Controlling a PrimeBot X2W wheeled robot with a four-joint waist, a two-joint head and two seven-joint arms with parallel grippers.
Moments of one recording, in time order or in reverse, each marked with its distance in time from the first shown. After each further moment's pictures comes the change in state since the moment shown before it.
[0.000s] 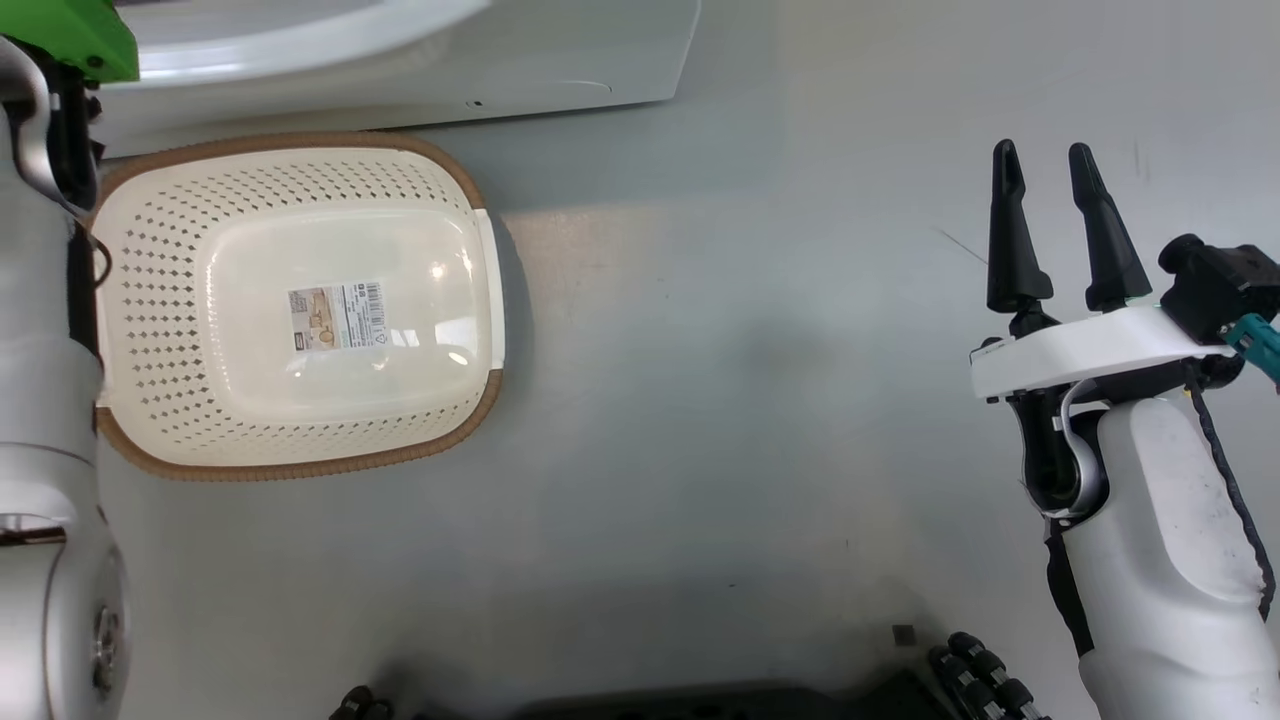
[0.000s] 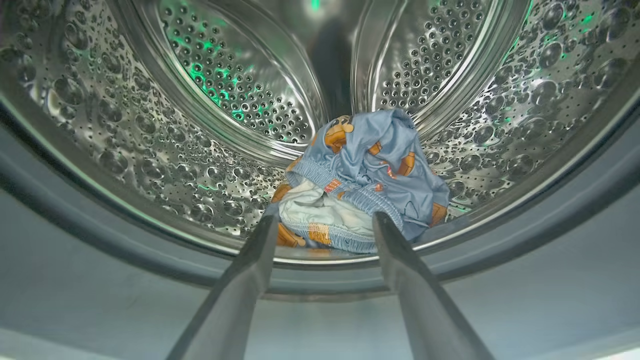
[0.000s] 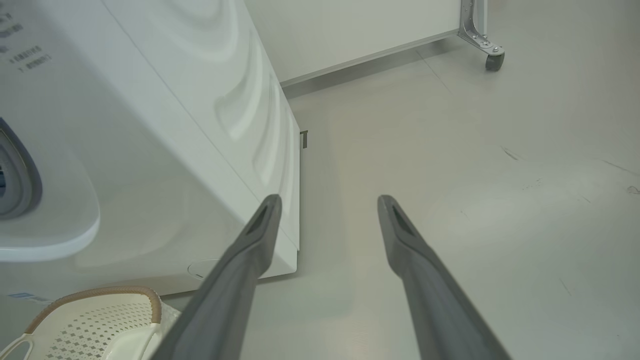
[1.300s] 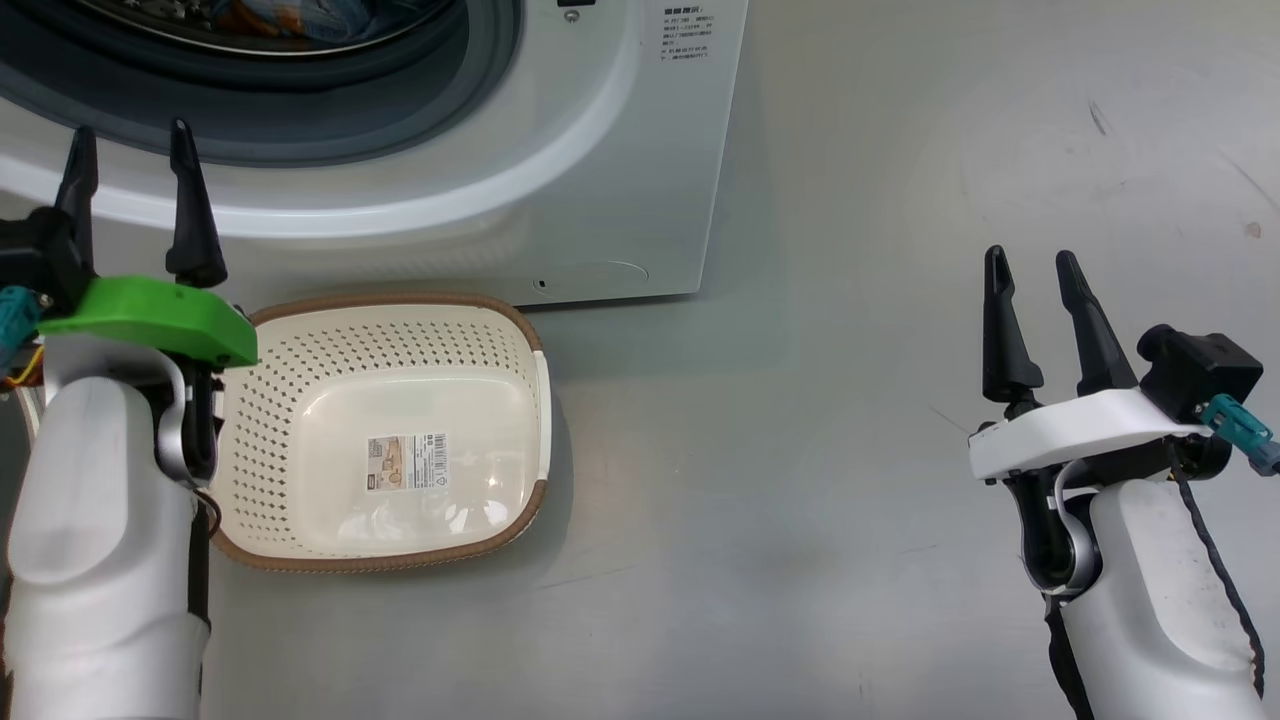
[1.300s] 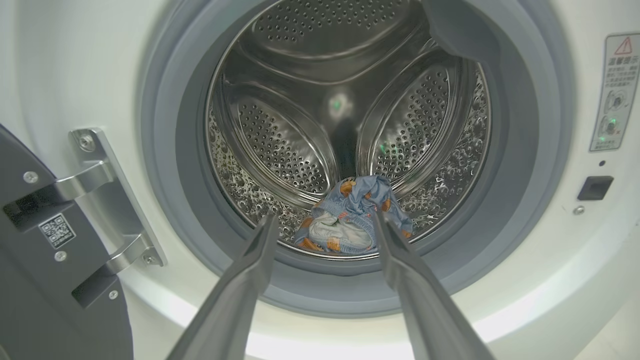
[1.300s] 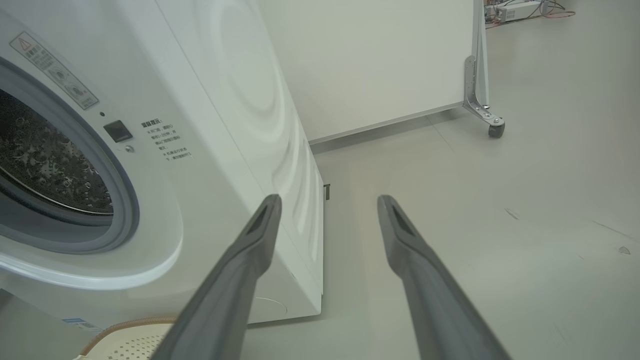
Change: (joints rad) left arm 0.550 -0.082 0.104 -0.423 0.011 0.019 -0.003; right arm 0.116 -0.001 -0.012 0.035 -0.004 0.000 0.000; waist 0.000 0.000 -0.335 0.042
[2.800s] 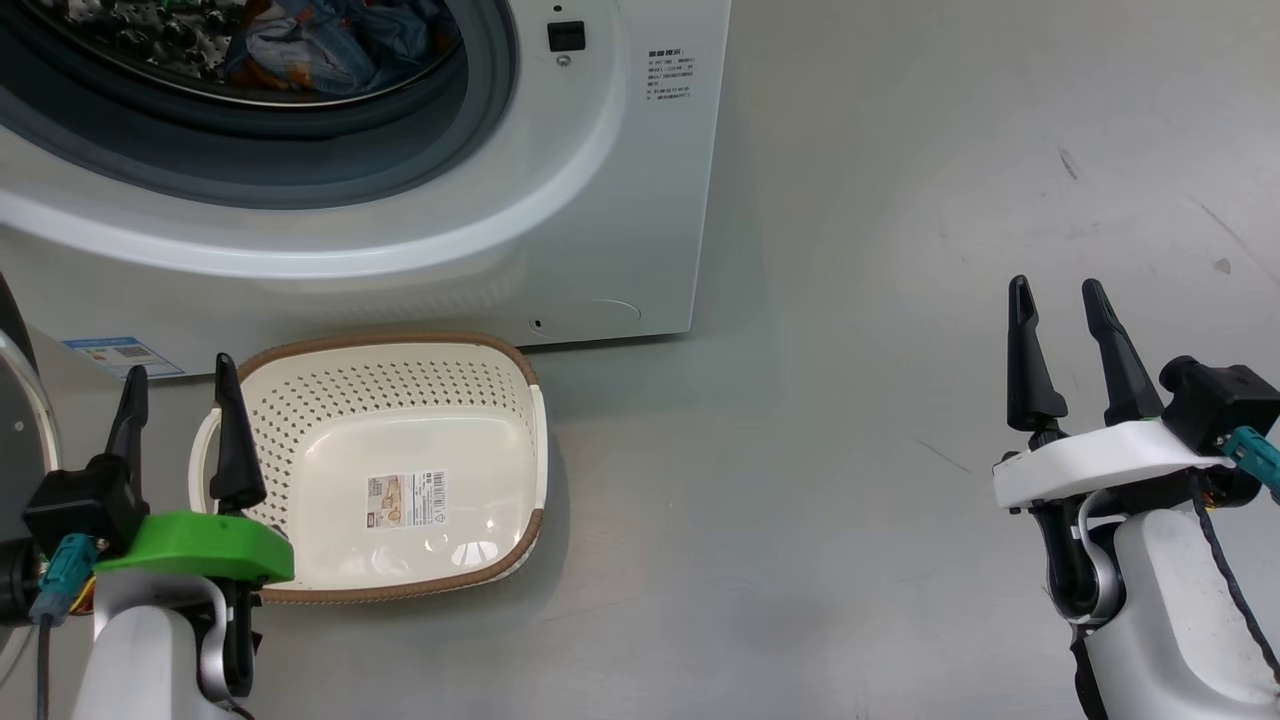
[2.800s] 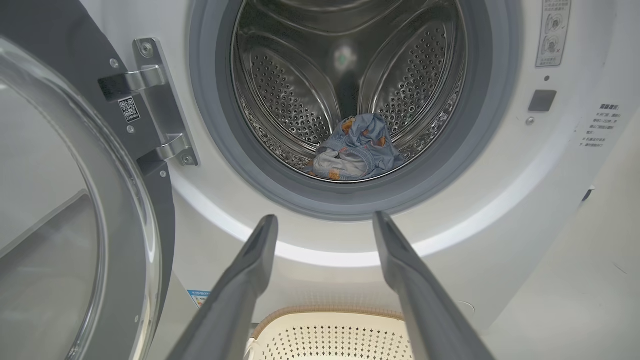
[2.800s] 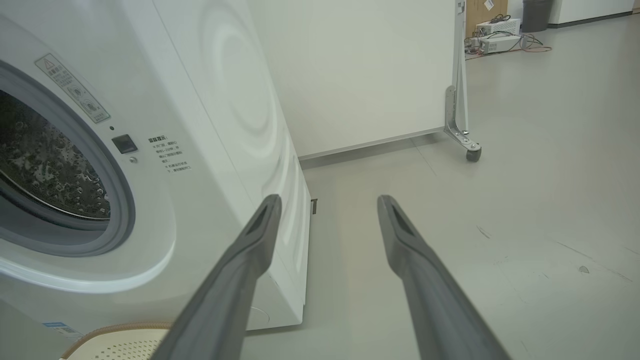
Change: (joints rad) left arm 0.445 -0.083 0.080 -0.282 0.028 0.024 0.000; right arm 0.072 -0.030 -0.018 -0.048 -0.028 0.000 0.000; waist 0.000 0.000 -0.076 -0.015
